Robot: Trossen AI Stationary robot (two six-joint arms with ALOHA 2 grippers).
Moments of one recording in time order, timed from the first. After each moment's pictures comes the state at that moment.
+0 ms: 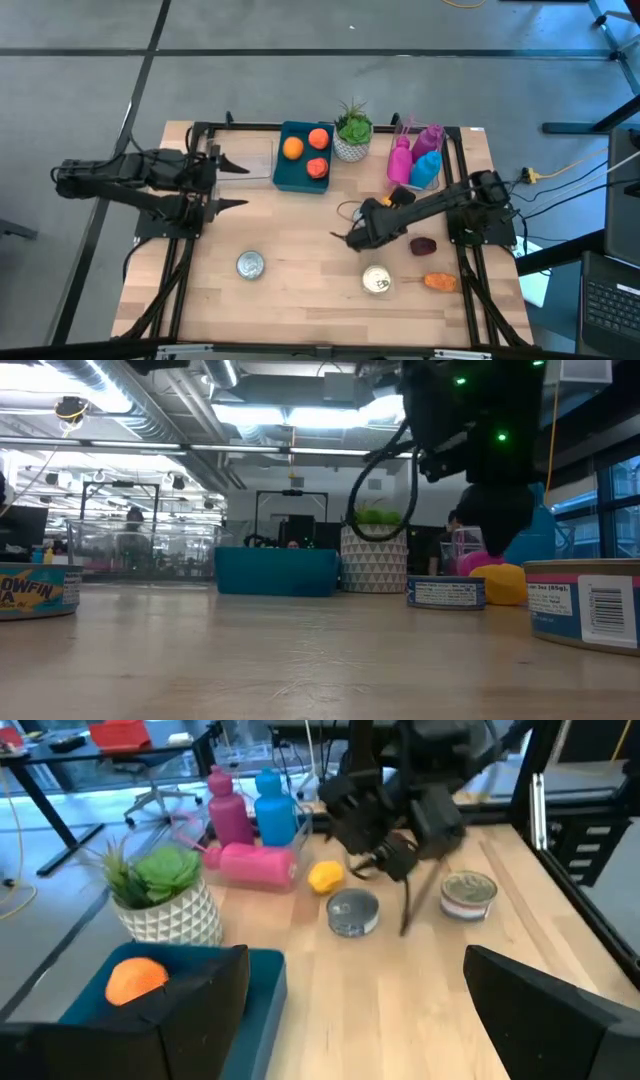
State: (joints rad) left arm -0.02 0.61 0.88 -0.60 -0.17 0.04; right arm 0.27 1.88 1.29 -1.39 0.52 0.96
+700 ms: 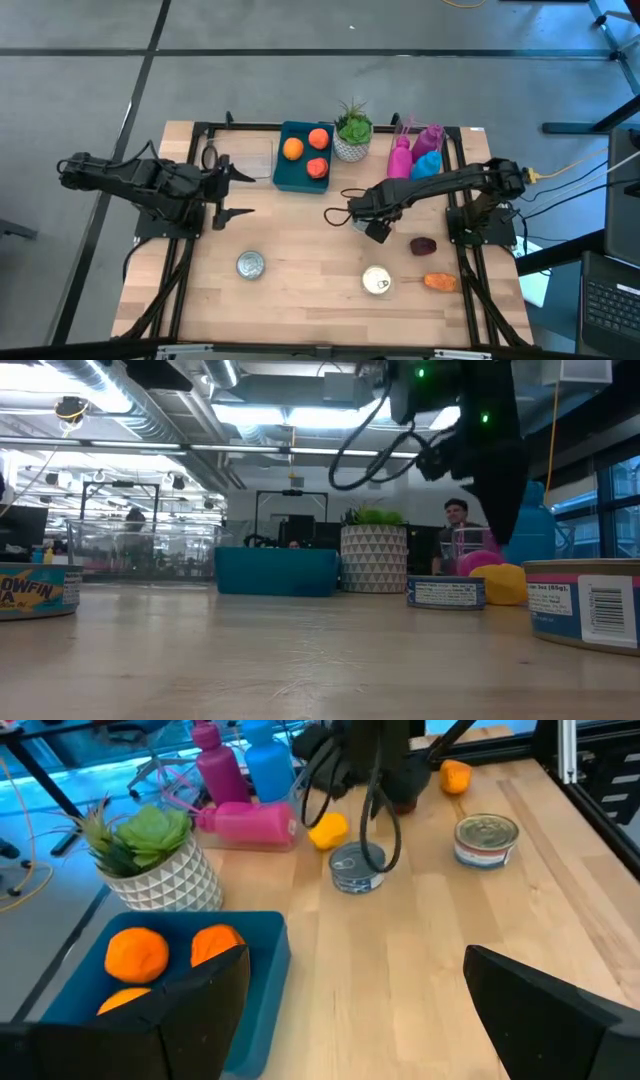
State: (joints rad) left arm -0.13 0.62 0.82 -0.59 -0.30 0.04; right arm 0.09 1.73 1.24 -1.25 0.14 0.69
